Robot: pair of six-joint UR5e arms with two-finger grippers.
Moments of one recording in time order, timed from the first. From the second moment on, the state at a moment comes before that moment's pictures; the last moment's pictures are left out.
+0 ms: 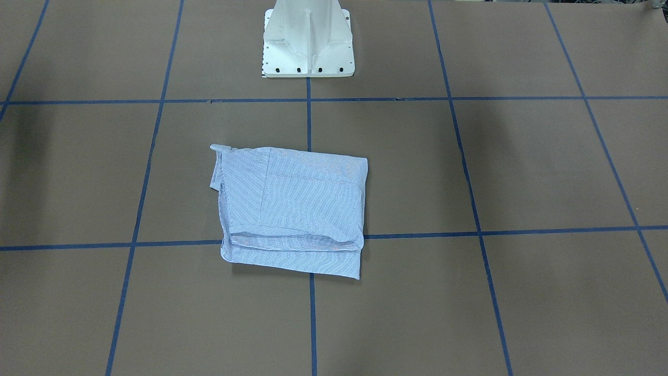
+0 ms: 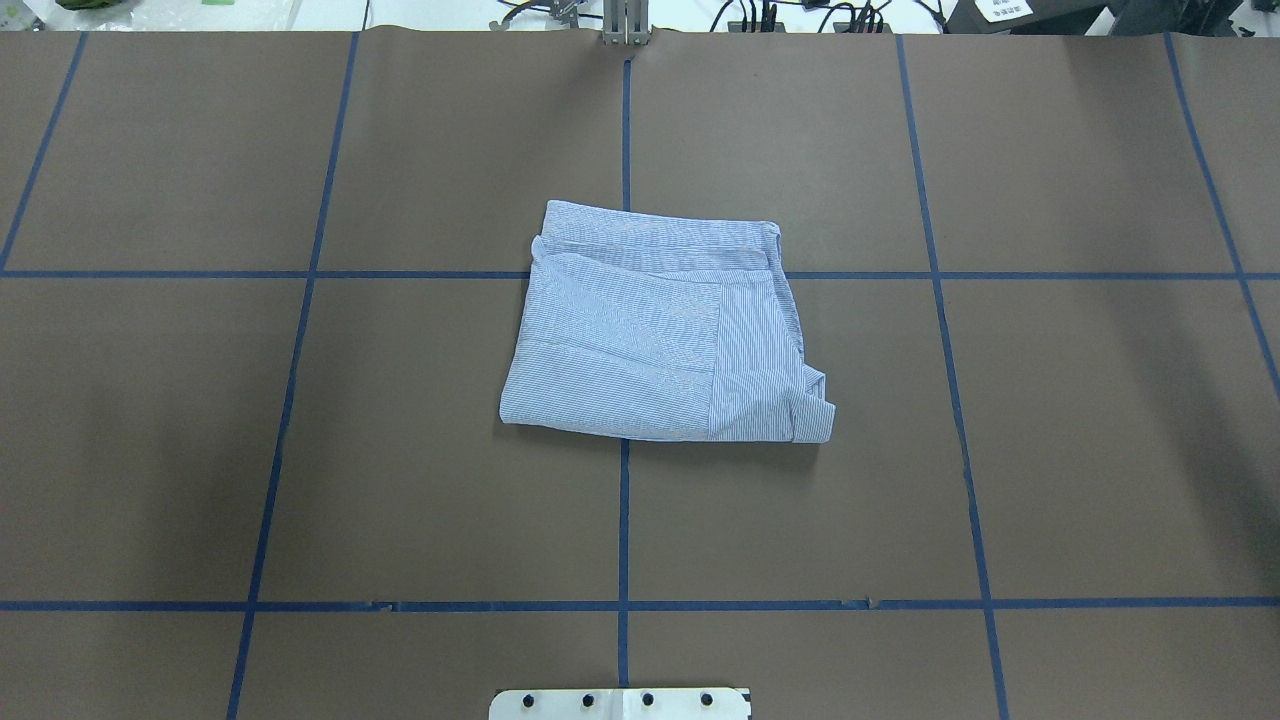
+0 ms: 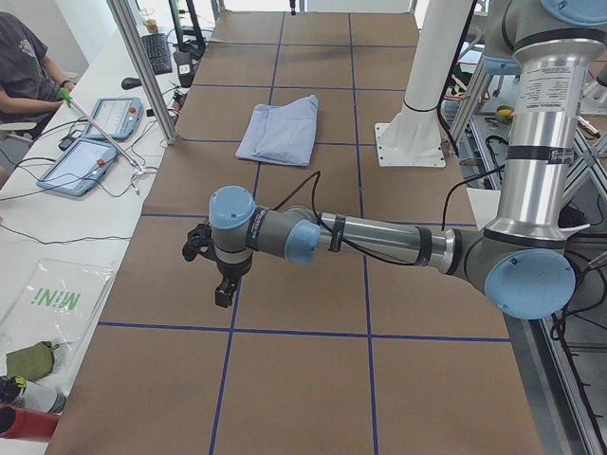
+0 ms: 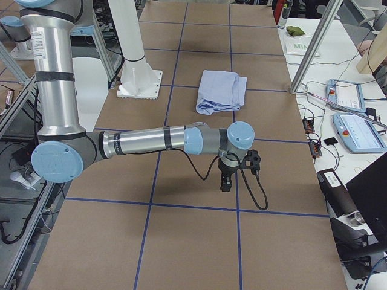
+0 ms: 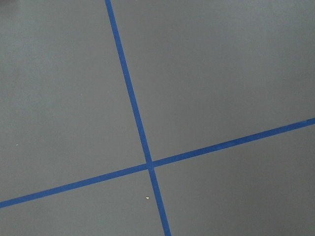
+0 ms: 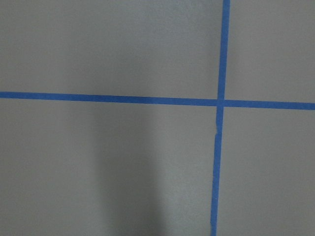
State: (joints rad) left arm -1.51 -1.63 -1.63 -1.71 -2.33 0.04; right arm 1.48 -1.52 1.67 -1.70 2.41 0.05
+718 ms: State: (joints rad) left arm -1.51 -1.63 -1.66 -1.74 -2.40 0.04; right arm 1.48 -1.53 1.69 -1.70 2.41 0.05
